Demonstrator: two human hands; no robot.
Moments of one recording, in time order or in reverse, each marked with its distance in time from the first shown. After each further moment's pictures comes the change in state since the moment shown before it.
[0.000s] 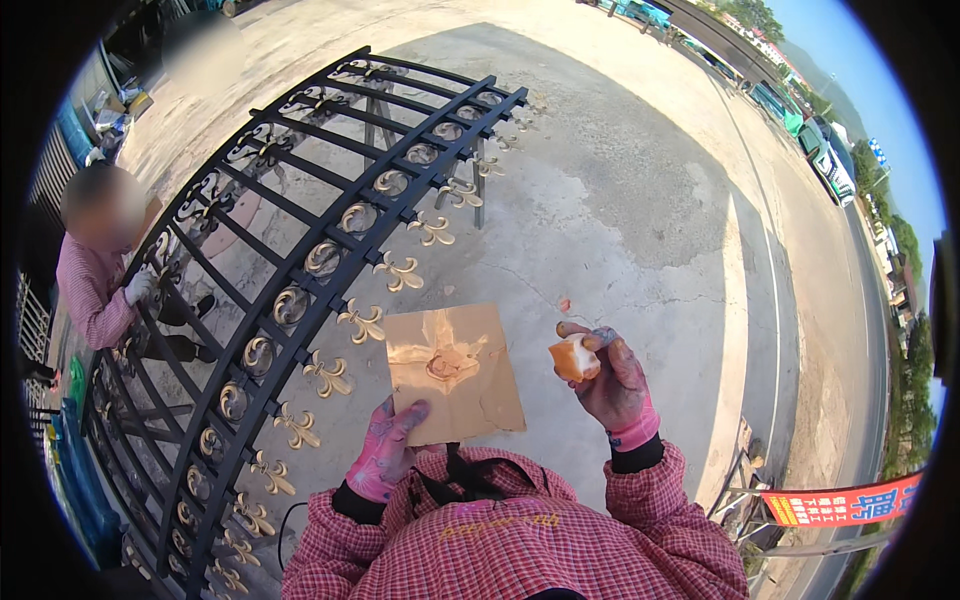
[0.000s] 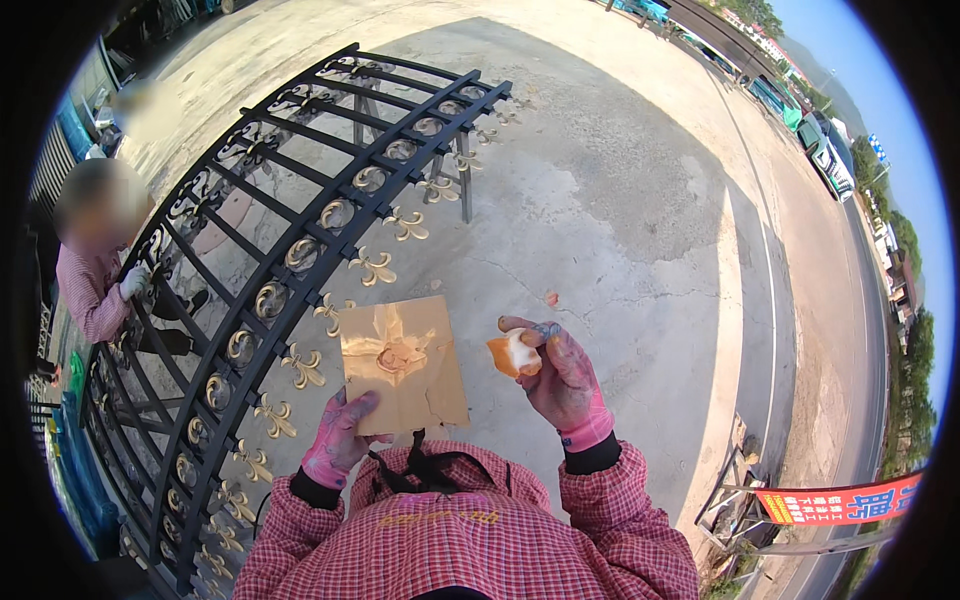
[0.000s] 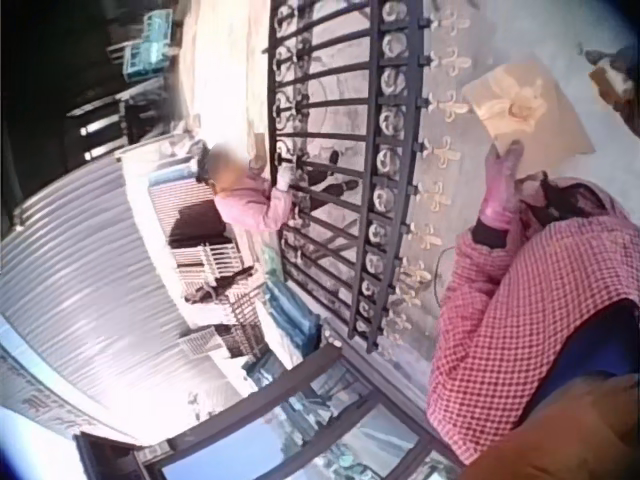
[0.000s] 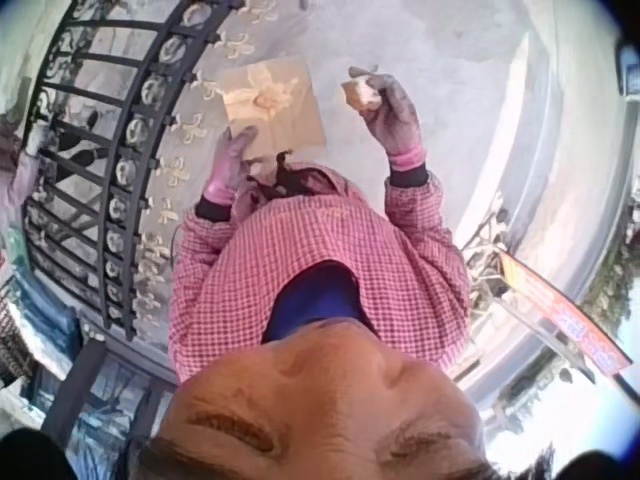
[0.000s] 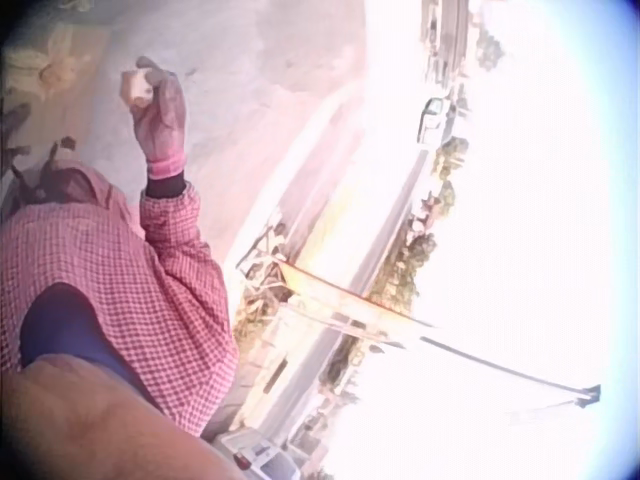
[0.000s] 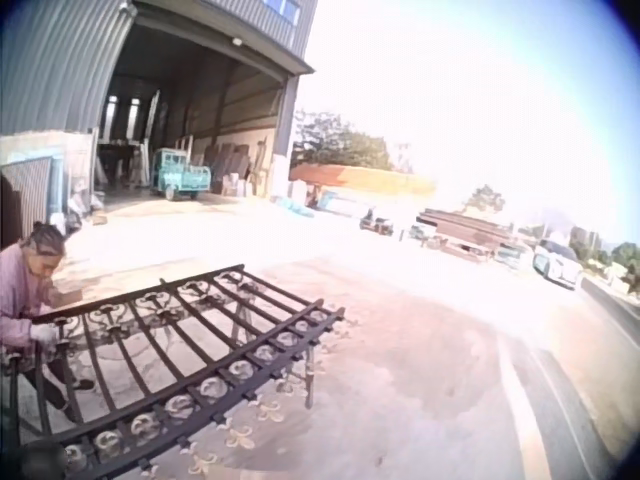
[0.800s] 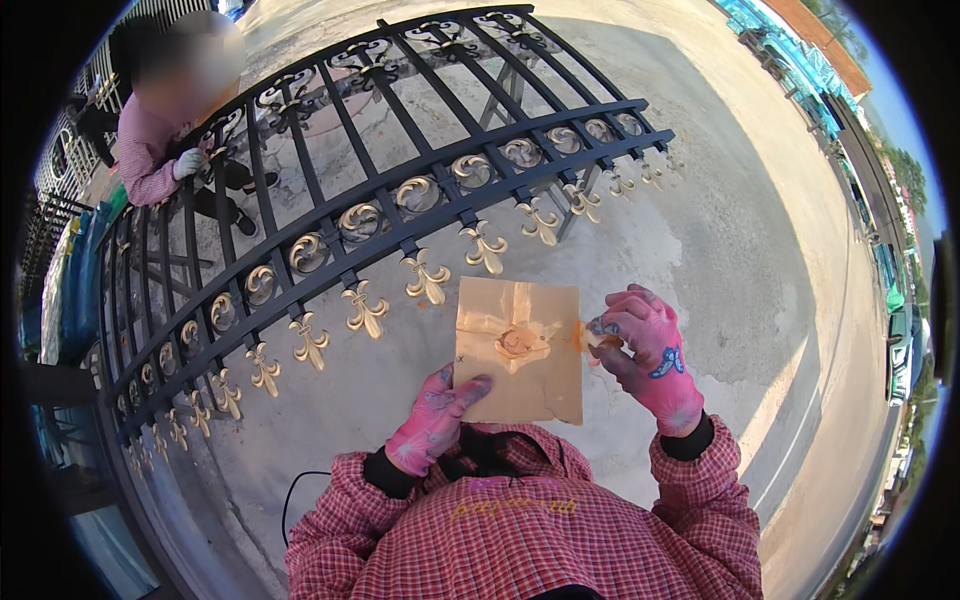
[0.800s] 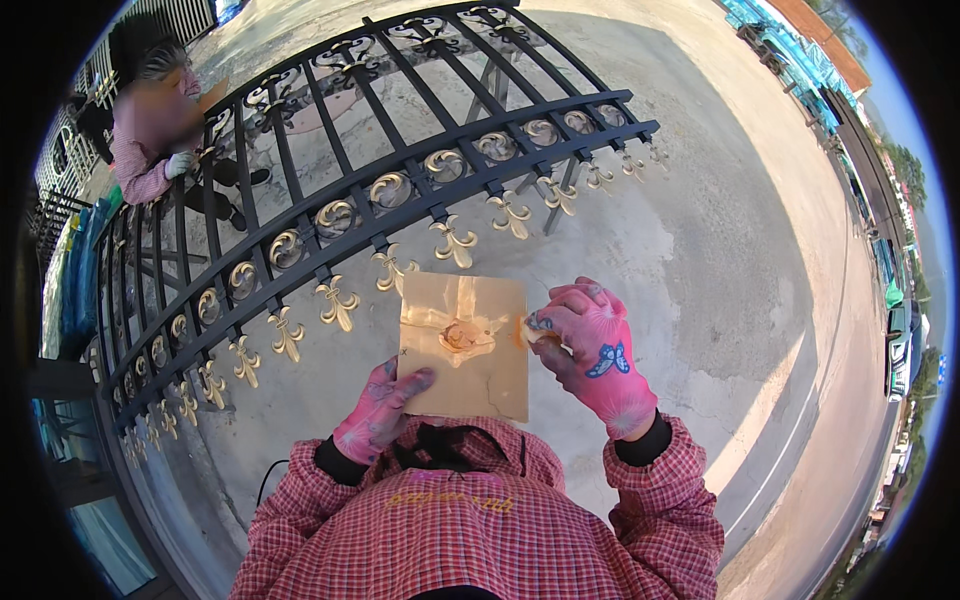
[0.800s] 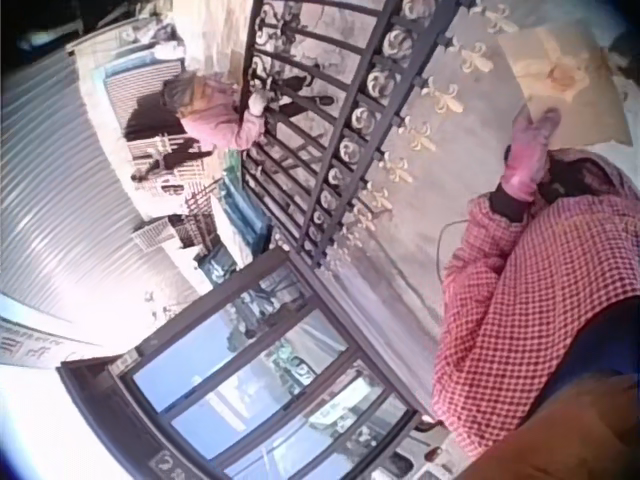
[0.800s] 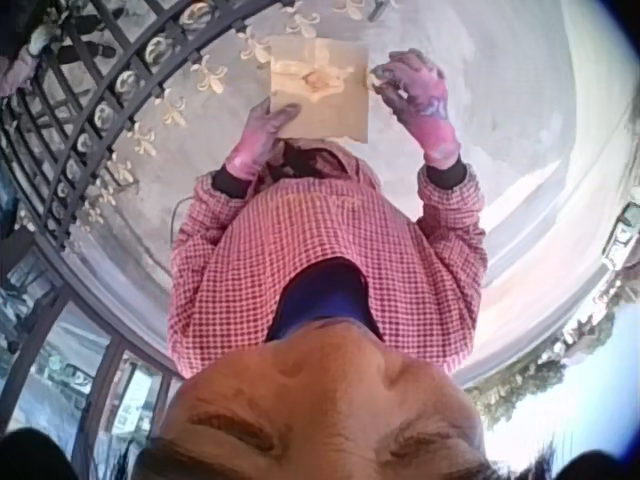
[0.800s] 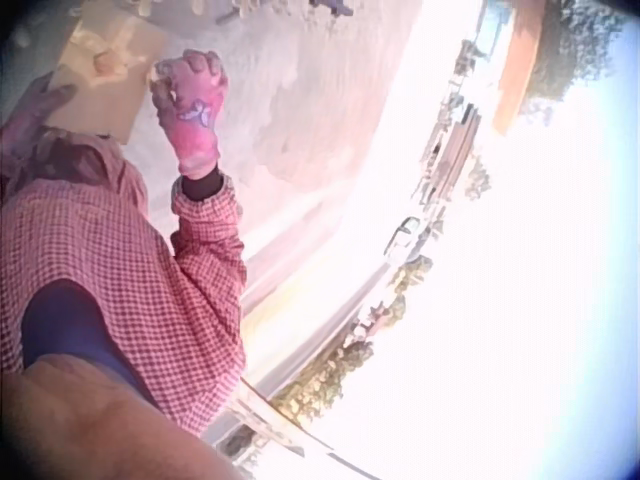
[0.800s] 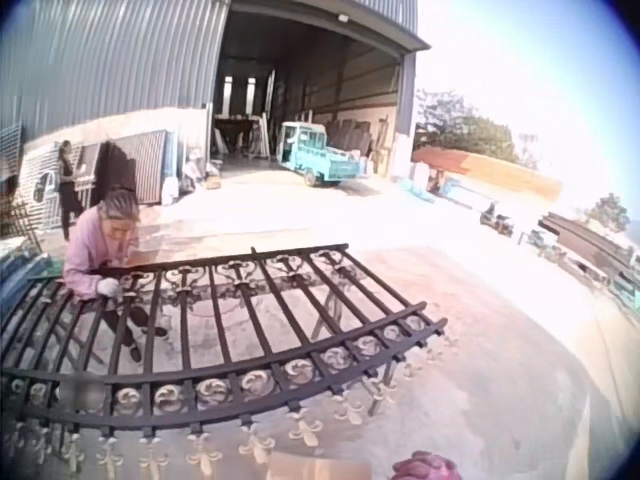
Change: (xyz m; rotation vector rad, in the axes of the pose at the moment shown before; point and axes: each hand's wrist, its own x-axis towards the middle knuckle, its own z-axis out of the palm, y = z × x) left_hand 0.163 0.000 0.105 -0.157 0.257 0.245; right_hand 0.256 -0.101 -0.042 -1.670 -0.742 -0.444
